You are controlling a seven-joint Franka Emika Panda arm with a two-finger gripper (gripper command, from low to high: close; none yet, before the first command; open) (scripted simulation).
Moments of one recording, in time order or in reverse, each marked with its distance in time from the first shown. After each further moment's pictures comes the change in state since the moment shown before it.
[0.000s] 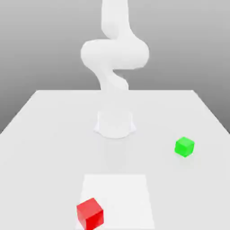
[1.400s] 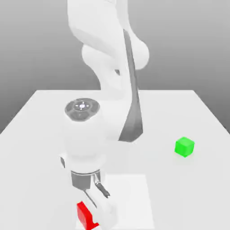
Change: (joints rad) arm -0.200 0.974 0.073 -0.140 -0.051 0.386 0.781
